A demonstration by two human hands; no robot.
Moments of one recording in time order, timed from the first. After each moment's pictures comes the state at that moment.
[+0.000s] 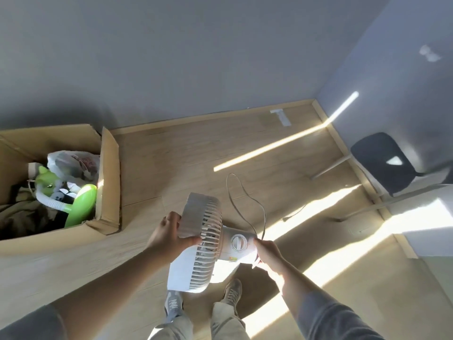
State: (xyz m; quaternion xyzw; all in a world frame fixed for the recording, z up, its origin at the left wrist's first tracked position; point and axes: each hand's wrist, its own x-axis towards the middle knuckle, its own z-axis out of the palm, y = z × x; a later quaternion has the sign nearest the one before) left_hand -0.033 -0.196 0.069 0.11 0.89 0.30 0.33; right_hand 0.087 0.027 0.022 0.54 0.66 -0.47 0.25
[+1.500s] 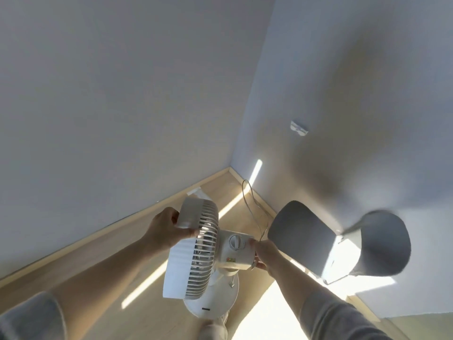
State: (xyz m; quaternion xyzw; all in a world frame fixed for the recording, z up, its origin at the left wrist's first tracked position) left_hand -0.300 0.397 0.164 0.30 0.85 0.32 0.30; right_hand -0.102 0.574 0.113 0.60 0.54 -0.58 0.03
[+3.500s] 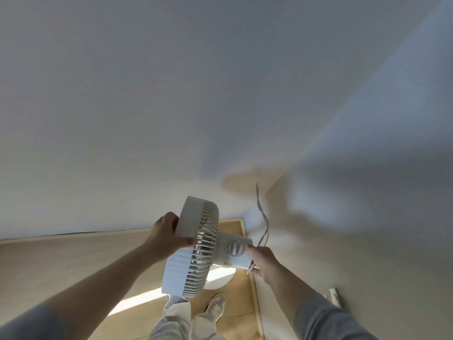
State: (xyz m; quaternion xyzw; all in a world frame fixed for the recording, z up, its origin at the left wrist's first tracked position) left_hand -0.610 0.964 0.091 0.03 0.89 0.35 0.28; right_hand -0.522 1.201 0.024 0.51 0.64 -0.50 0.28
